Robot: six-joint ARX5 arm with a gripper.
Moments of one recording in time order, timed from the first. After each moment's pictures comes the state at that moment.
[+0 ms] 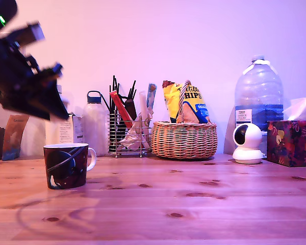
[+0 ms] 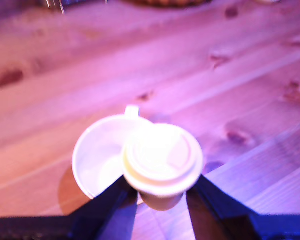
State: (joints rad) arm -0.24 1.46 0.86 -0.09 0.28 0.05
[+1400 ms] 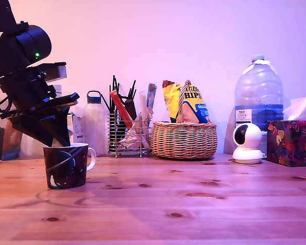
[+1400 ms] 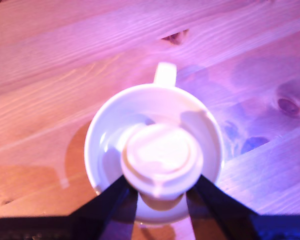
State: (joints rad) arm -0.24 1.73 1.16 -0.43 0.20 0.06
